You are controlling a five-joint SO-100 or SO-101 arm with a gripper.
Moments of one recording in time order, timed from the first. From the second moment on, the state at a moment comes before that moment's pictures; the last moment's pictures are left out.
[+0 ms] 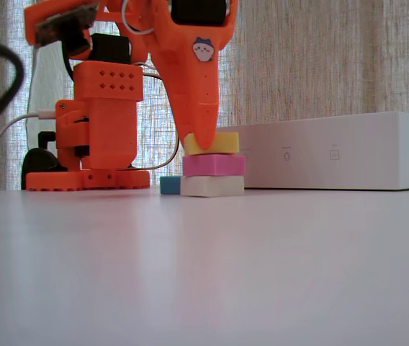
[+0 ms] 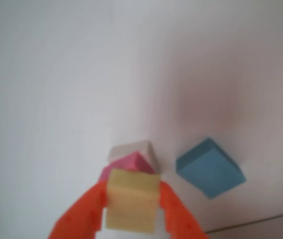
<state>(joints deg) -5.3 105.7 122.4 67.9 13.3</state>
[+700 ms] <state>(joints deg) -4.1 105.9 122.8 66.3 11.7</state>
